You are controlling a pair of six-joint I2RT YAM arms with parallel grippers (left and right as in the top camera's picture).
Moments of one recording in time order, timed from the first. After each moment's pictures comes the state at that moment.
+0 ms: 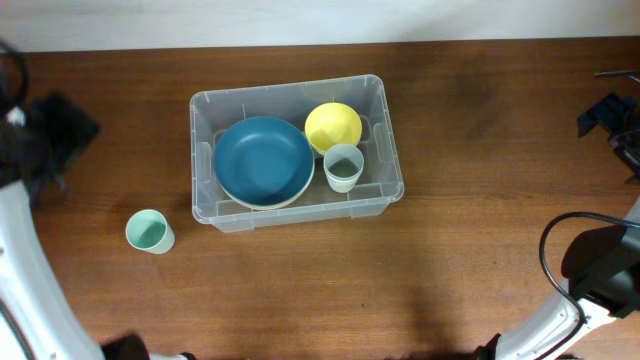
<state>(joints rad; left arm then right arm) 0.32 1.57 2.17 -1.69 -0.09 -0.61 -0.51 2.03 2.27 -1.69 0.03 0.49</state>
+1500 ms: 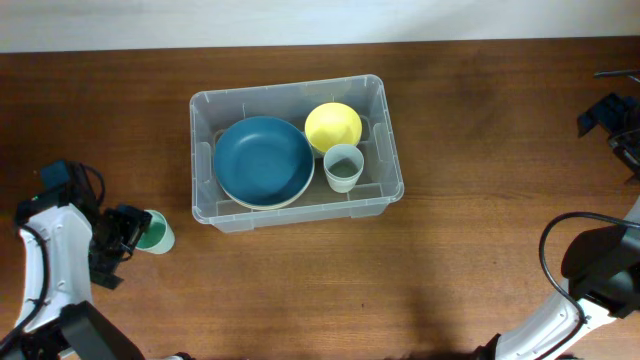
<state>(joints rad) 0.47 1.55 1.08 -1.07 -0.01 -0.72 -0.51 2.03 2.27 -1.69 0.03 0.49</state>
